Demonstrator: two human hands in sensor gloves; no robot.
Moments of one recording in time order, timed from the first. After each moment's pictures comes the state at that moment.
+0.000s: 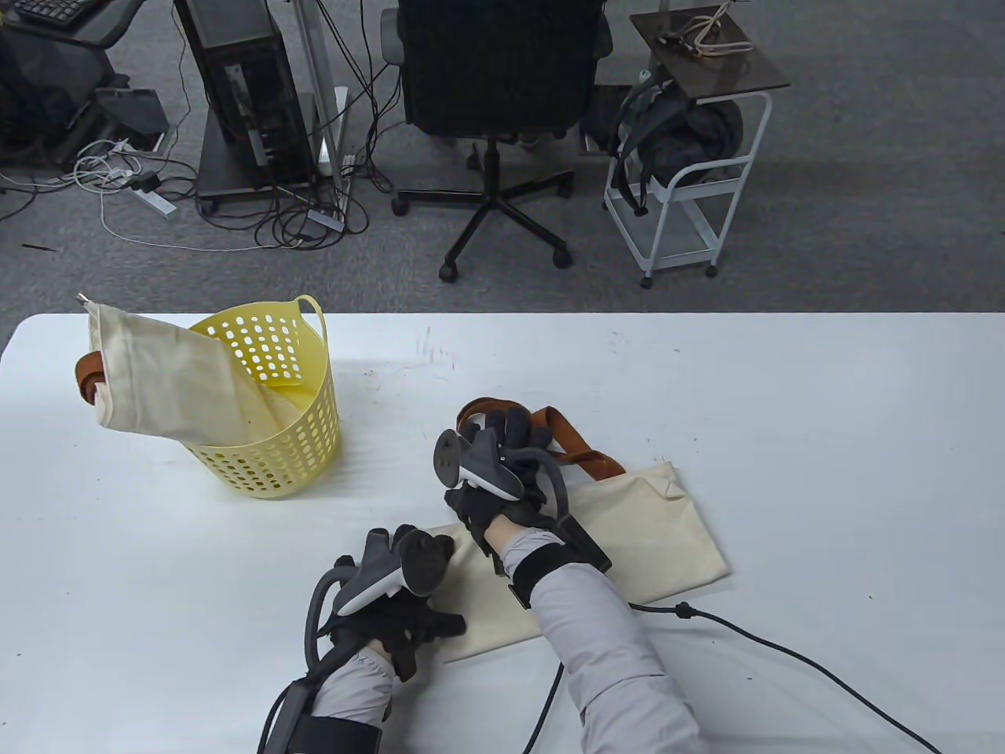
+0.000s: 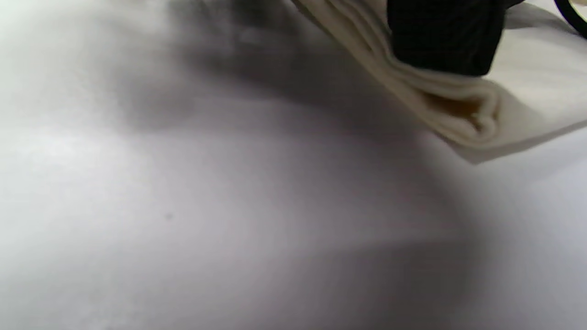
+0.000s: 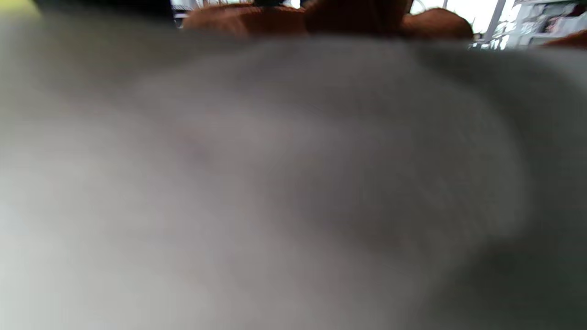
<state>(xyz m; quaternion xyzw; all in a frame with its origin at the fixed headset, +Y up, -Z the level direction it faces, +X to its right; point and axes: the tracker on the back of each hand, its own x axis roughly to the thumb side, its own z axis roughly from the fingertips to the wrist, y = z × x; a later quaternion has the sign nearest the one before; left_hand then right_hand) -0.159 -0.766 -0.304 -0.30 -0.08 0.05 0.95 -0.033 -0.756 -0.439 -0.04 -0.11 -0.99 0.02</state>
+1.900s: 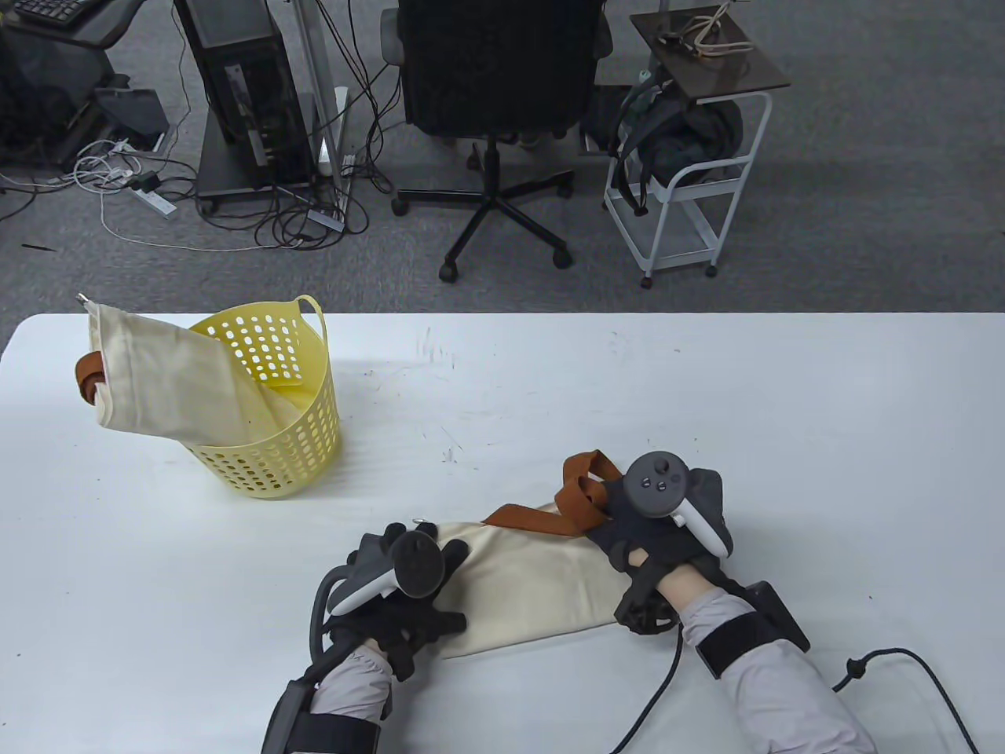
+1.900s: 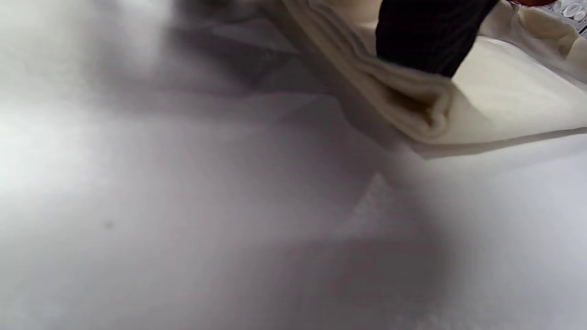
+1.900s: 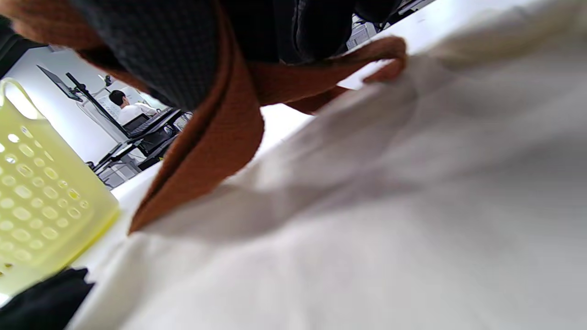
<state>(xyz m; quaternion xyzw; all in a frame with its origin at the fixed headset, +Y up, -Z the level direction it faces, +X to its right) -0.159 -0.769 -0.305 -0.29 -0.13 0.10 0.94 0.156 -0.720 -0.347 -0.03 -0.13 -0.95 -0.27</state>
